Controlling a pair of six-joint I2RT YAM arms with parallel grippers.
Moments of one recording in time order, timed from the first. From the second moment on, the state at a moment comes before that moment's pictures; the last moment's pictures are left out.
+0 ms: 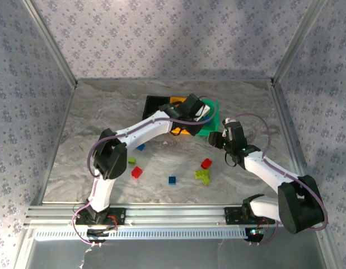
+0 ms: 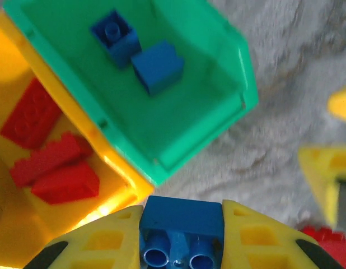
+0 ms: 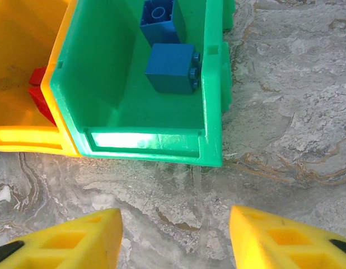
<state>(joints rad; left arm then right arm) -0.89 2.07 1.89 -0.74 -0.06 -0.08 0.34 1.21 0.58 -0.06 0.01 0.43</state>
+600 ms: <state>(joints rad) -0.82 2.51 2.48 -0.87 -0.02 -0.18 0.33 1.13 0.52 -0.03 0.02 0.43</state>
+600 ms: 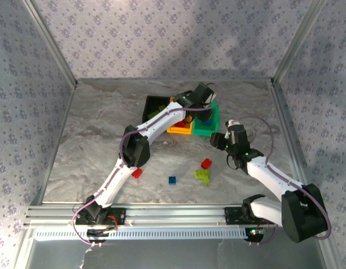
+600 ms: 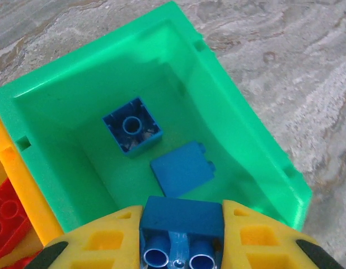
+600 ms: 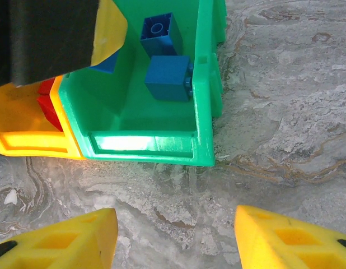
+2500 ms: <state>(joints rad) -0.63 1.79 1.30 -0.17 -0.04 -0.44 0.70 1.09 0.63 -0.45 0.01 0.48</state>
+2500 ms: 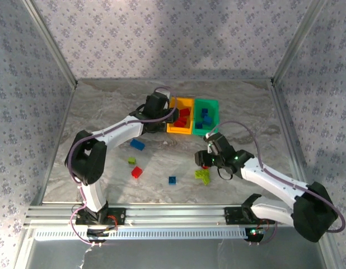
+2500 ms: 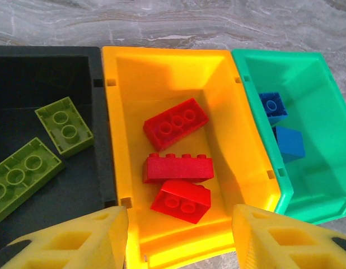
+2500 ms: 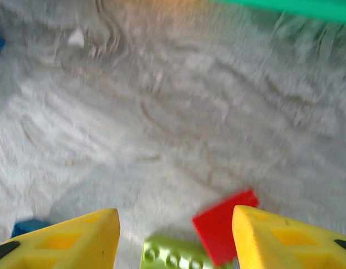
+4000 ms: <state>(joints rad) -0.52 1.62 1.07 -0.02 0.01 -0.53 0.98 1.21 0.61 -0.59 0.15 0.84</state>
